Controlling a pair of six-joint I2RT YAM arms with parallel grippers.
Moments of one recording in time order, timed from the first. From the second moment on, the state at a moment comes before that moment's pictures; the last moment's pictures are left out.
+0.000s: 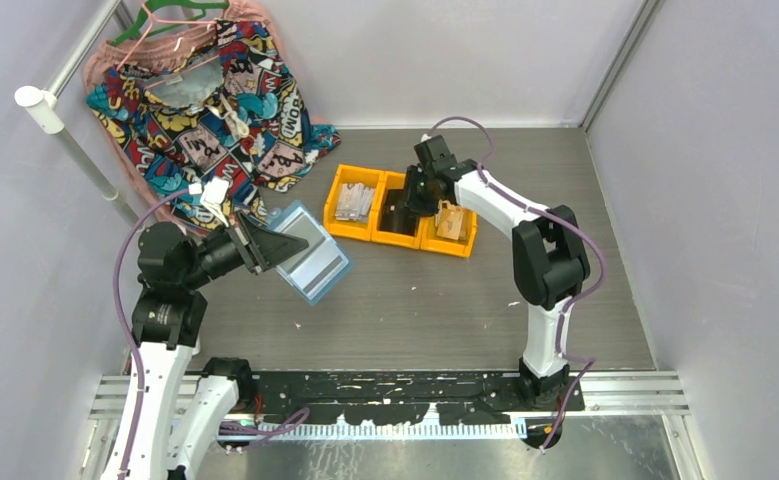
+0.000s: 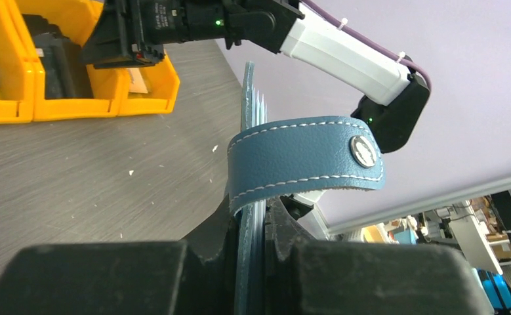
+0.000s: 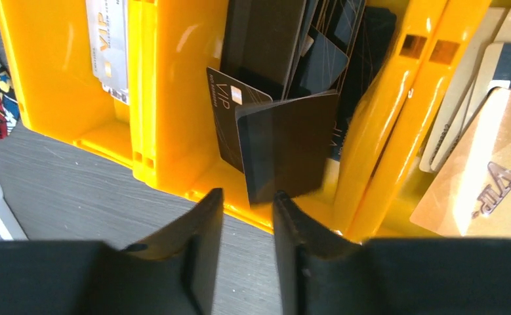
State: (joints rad) left arm -0.07 0.63 0.84 -0.27 0.88 -0.81; right arm 0.47 1.95 1.53 -0.52 -0.13 0.62
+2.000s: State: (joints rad) left arm -0.07 0.62 0.87 -0.23 0.96 -0.88; right arm 0.96 1.30 0.99 0.19 -0.40 1.00
